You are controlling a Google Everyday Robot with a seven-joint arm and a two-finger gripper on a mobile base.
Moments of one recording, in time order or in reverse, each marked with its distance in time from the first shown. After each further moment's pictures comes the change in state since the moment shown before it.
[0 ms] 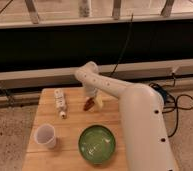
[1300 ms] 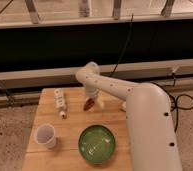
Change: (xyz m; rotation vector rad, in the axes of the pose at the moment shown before) arm -0.005 0.009 -0.012 0.021 0.033 0.020
